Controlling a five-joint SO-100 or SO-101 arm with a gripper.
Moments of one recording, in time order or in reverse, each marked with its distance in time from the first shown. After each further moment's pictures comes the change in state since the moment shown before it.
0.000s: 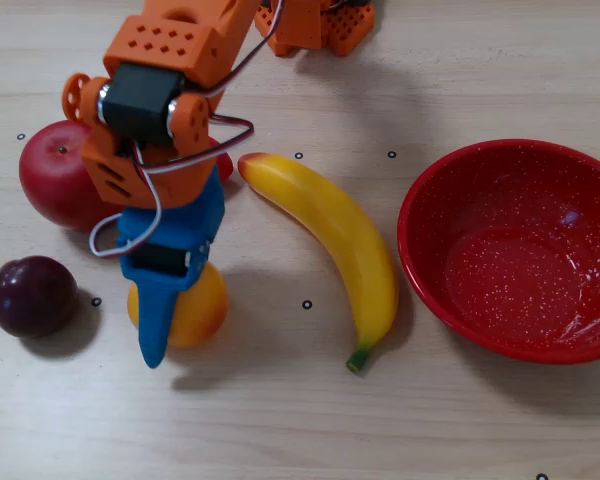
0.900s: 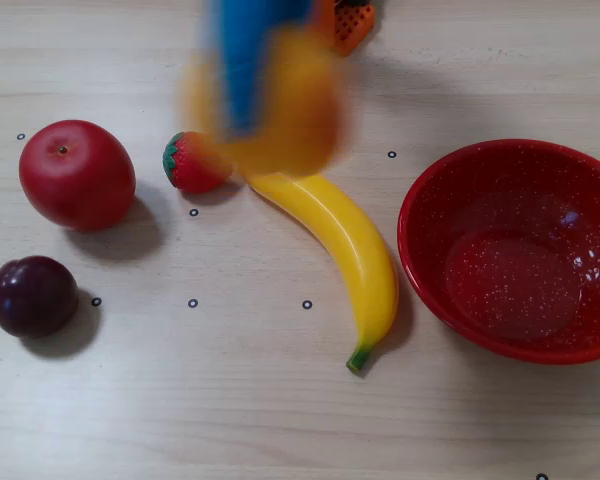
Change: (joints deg) arm 20.4 33.9 -10.8 9.0 -12.0
